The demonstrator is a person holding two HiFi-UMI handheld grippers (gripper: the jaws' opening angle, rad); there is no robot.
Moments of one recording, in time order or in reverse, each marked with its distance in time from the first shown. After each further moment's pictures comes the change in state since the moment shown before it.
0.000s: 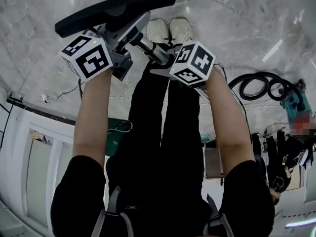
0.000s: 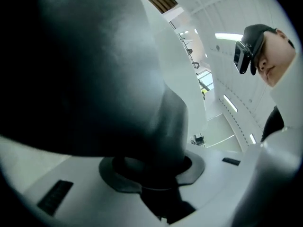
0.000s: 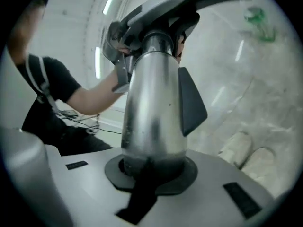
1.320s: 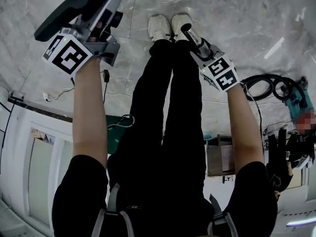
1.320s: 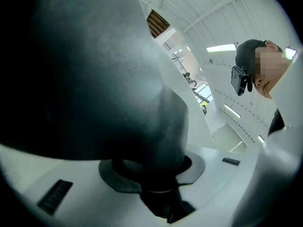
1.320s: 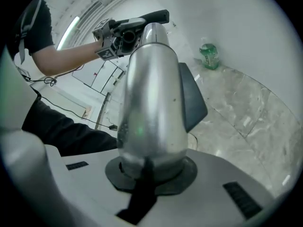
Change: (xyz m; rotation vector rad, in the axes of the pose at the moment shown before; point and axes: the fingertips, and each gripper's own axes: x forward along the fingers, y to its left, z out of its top) left arm -0.030 0.022 0.059 0.038 -0.272 0.030; right arm -0.089 -0.100 -0.100 -0.049 -0.048 -0.678
